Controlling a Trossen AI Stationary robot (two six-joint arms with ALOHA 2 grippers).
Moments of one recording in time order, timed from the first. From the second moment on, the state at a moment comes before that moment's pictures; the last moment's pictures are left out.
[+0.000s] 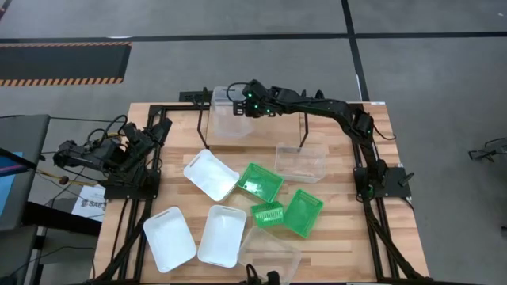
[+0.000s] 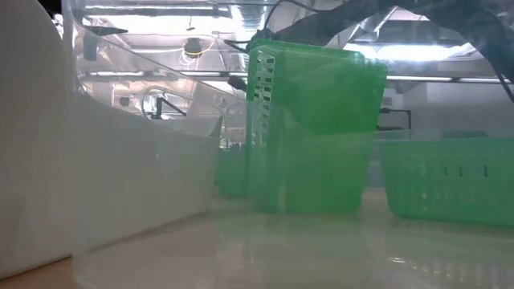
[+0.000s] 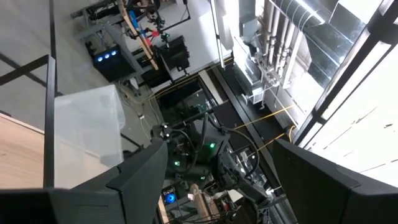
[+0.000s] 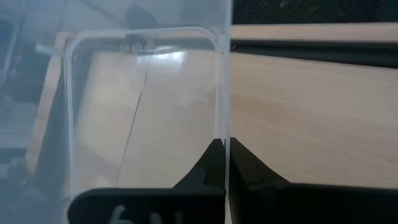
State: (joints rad) left arm -0.26 0.21 0.36 0.24 -1.05 -0.85; right arm -0.45 2.12 1.83 -0.52 0.07 0.95
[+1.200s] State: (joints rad) left arm -0.26 0.21 0.36 0.23 -1.05 -0.86; right arm -0.50 2.12 1.96 -0.64 0.20 0.96
